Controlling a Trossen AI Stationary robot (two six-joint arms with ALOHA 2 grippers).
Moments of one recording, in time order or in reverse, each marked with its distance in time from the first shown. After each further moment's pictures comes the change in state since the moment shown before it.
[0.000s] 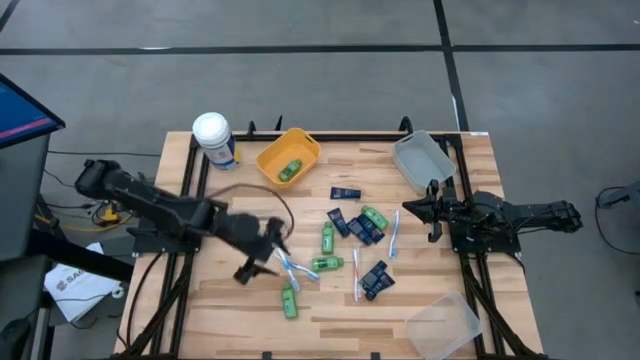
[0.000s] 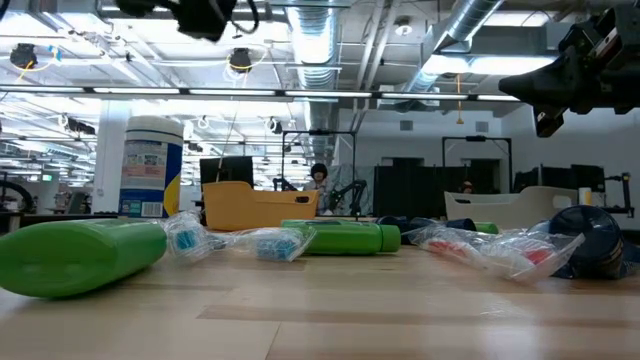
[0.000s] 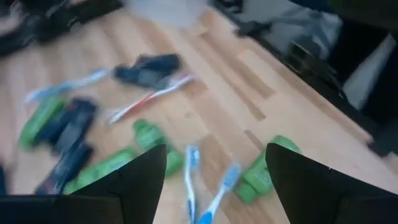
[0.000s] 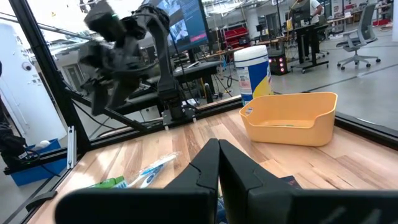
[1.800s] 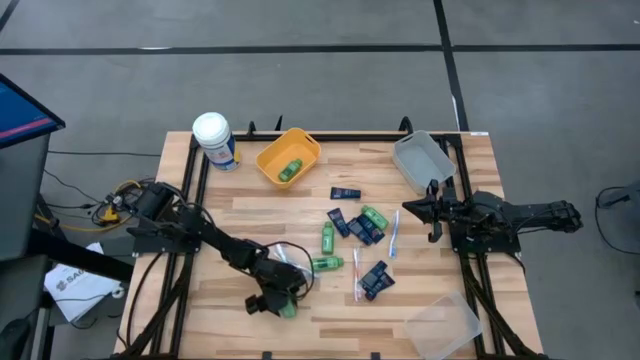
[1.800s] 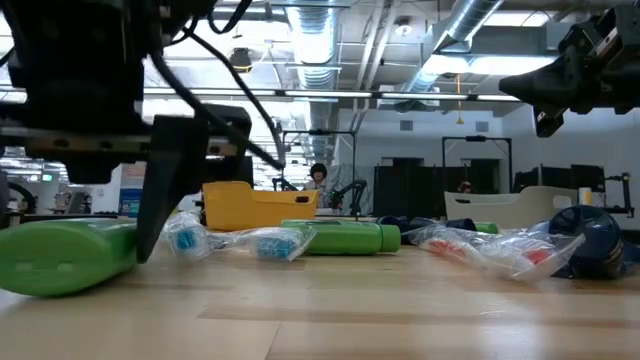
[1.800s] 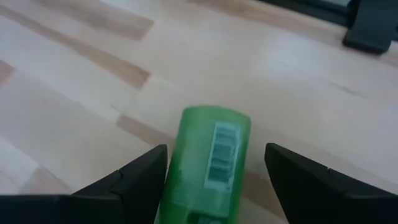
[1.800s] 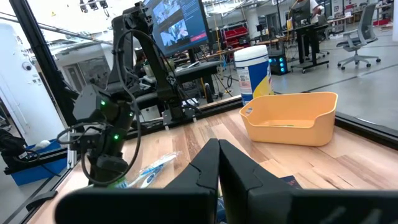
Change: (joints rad) left arm -0.111 0.599 -0.055 0.421 0.272 0.276; right arm 0.000 0.000 0.000 0.000 0.000 0.000
